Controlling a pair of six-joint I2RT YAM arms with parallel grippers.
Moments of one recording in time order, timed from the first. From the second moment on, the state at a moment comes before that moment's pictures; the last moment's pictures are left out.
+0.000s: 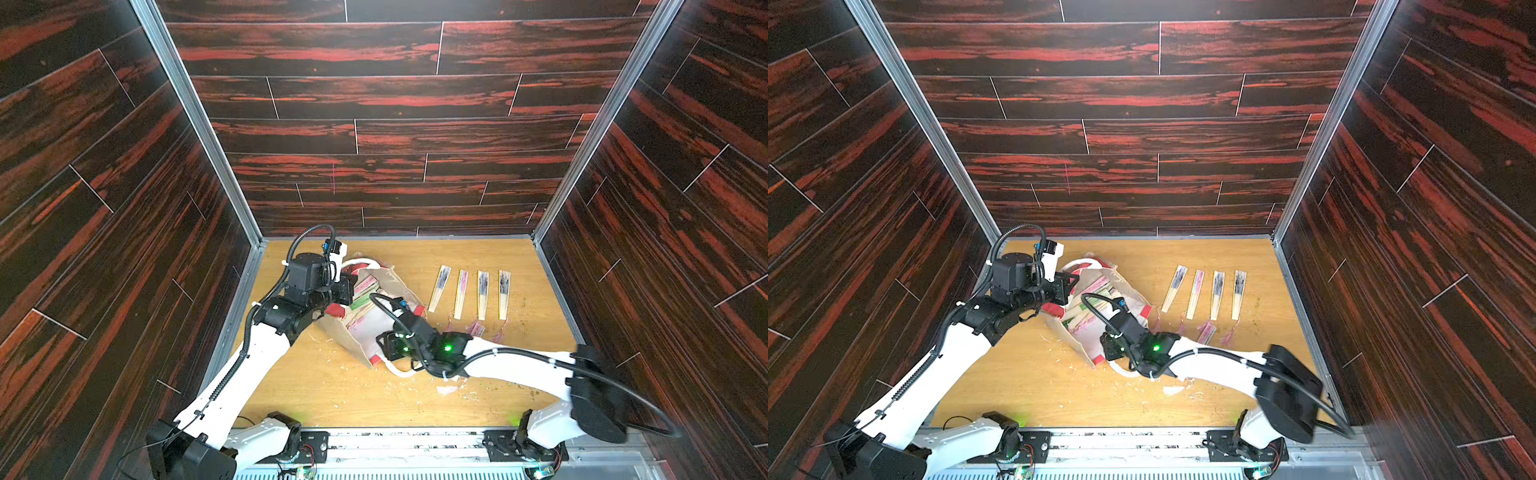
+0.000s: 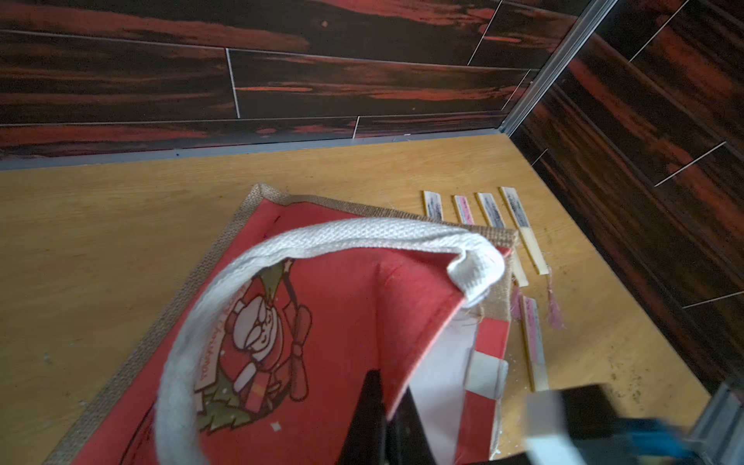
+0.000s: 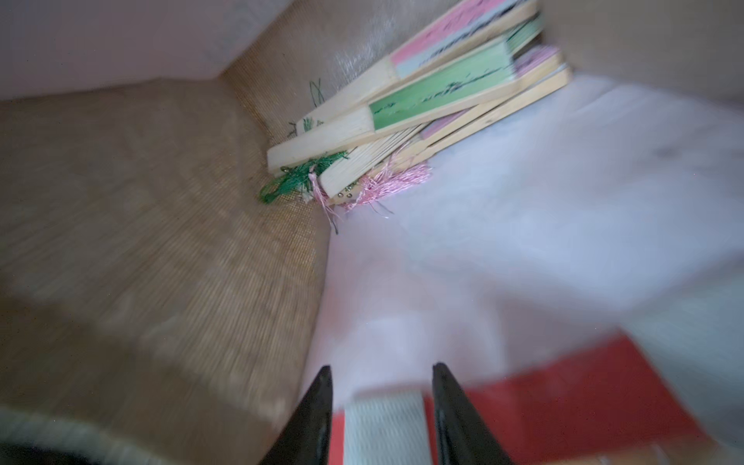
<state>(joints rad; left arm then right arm) -0.37 1.16 1.11 -0.43 0.22 -0.23 1.10 1.60 1.00 -0.11 0.12 0.69</state>
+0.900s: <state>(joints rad) -0.37 1.14 1.05 -0.39 0.36 -0.22 0.86 2.08 1.20 0.41 -0.23 1.10</state>
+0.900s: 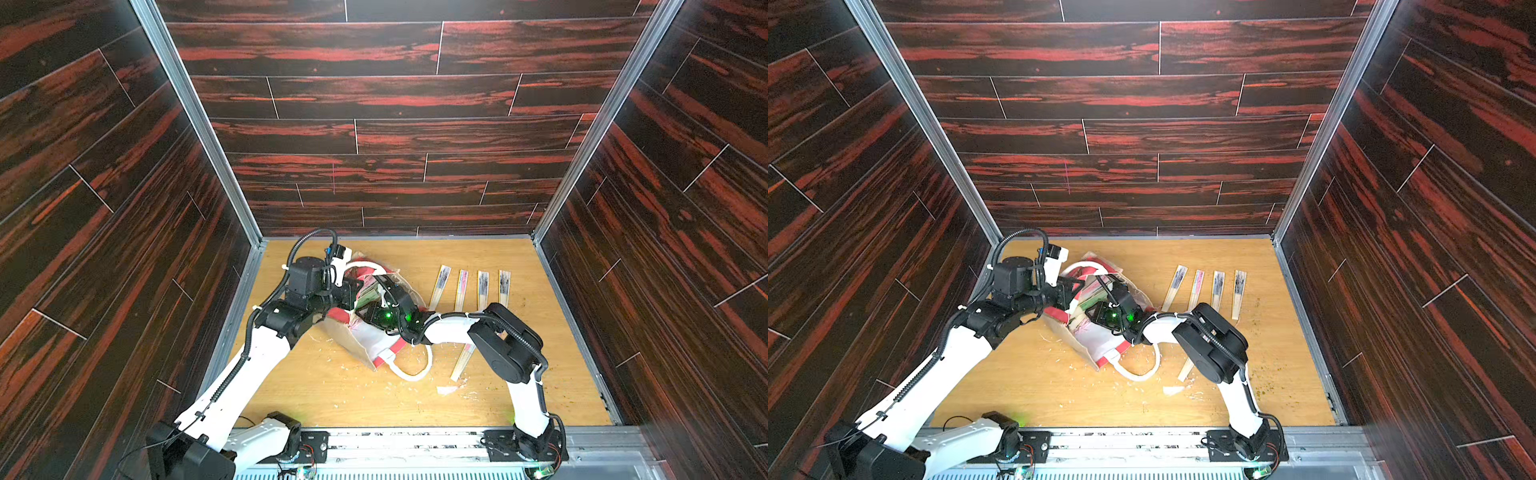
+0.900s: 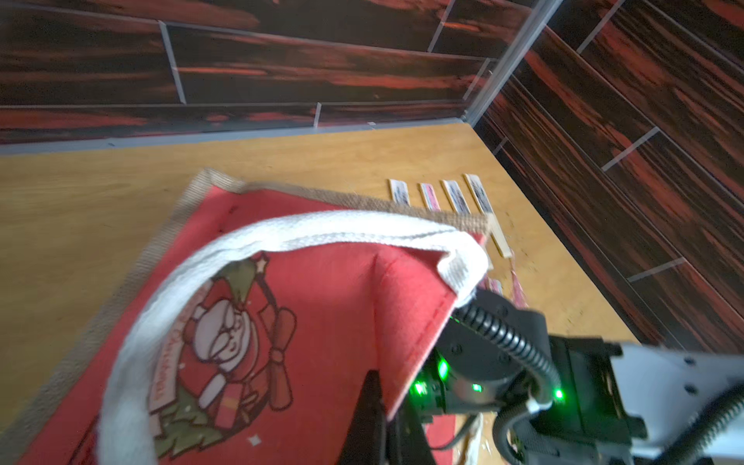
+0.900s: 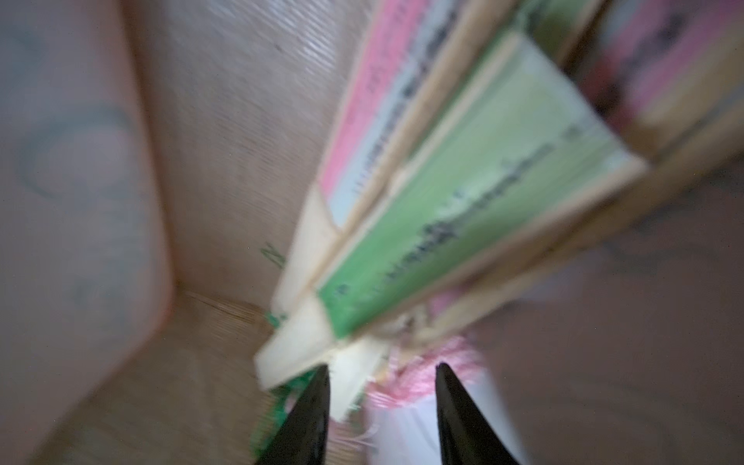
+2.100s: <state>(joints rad) -0.35 1.14 1.03 -0.39 0.42 -0.18 0.84 2.24 1.41 0.43 -0.23 1.28</state>
